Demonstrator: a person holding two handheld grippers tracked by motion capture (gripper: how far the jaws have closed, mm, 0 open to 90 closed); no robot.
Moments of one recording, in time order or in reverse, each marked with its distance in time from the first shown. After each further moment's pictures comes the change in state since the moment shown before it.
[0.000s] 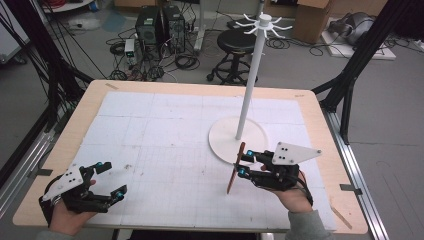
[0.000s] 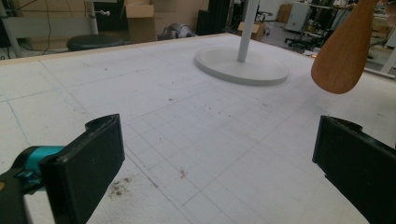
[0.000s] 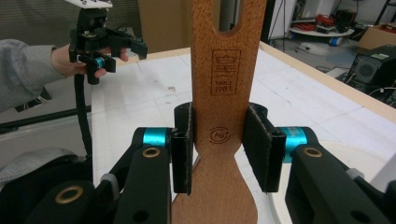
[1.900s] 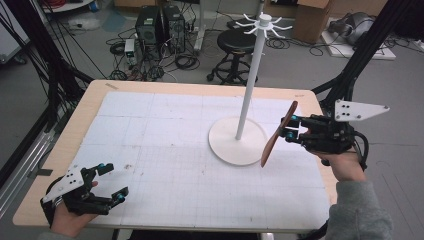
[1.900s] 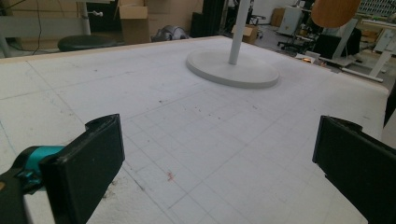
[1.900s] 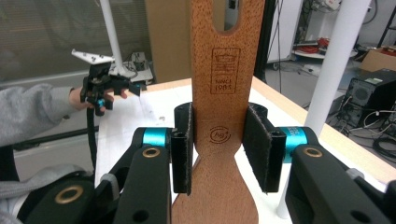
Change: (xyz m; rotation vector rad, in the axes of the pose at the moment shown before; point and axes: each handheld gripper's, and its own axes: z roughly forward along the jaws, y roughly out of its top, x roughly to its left) left arm -0.005 0.000 -0.001 -0.014 -0.024 -0.019; right arm -0.080 0.057 -0.086 -0.088 0.062 0.017
